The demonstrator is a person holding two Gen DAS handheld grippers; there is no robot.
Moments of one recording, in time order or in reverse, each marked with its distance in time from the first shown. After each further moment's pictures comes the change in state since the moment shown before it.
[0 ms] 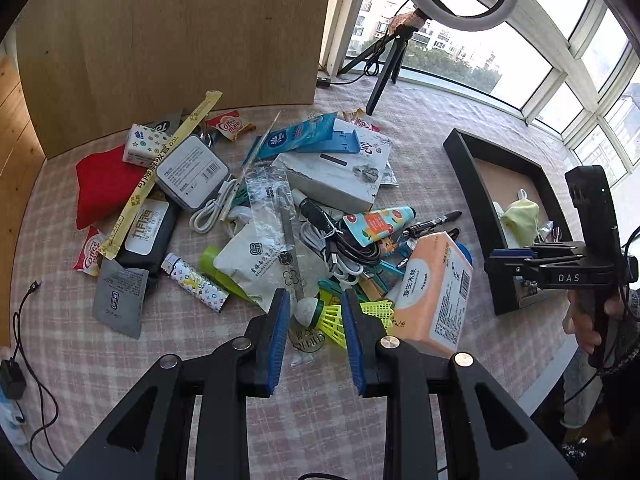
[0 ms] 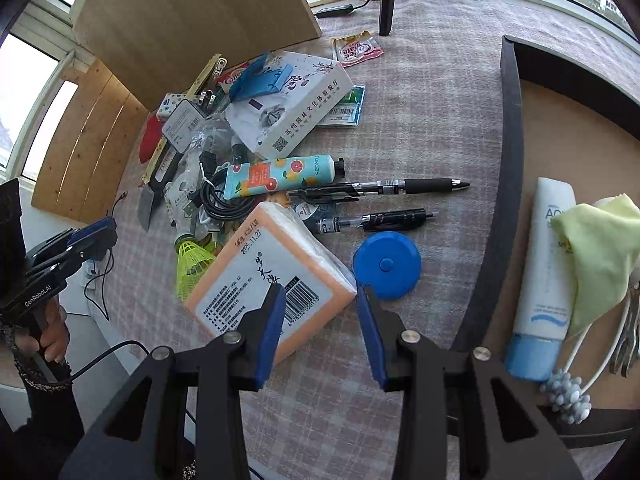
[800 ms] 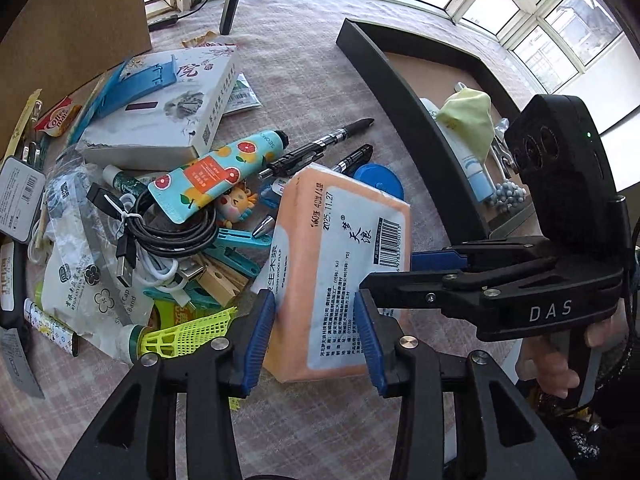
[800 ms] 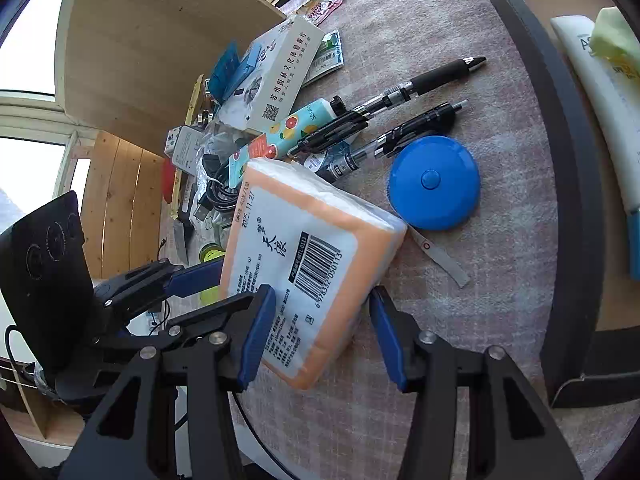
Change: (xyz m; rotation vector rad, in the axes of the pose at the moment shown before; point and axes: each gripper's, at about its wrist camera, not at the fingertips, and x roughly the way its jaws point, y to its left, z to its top) left arm 0.088 -0.090 -0.002 0.234 0.235 -0.185; right arm 0.043 -0.020 -0.036 0.290 -0.045 0.244
